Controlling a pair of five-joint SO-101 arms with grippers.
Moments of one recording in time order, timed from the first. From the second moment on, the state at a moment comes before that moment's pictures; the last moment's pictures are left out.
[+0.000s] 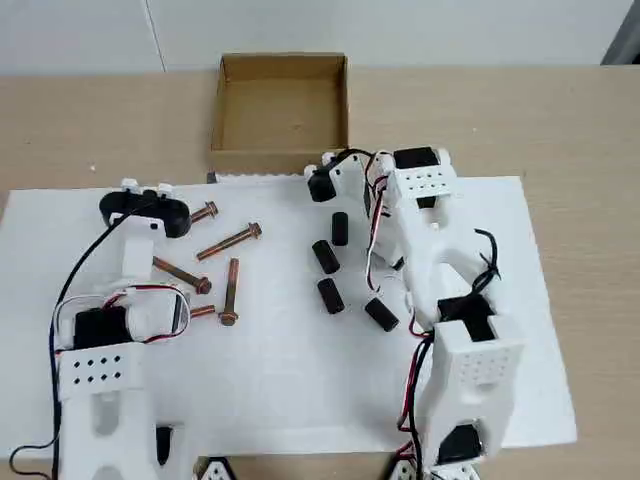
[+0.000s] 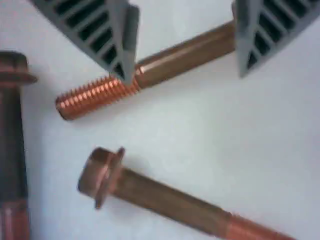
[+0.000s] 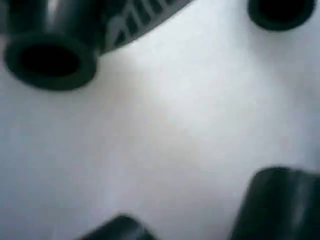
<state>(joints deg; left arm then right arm) -12.6 -48.7 56.5 69.1 -10.8 -12.1 24.4 -10.3 83.3 40.8</state>
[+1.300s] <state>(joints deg) 0.0 31.5 -26.1 97.2 -40.7 -5.5 12.6 -10.2 92.4 31.3</state>
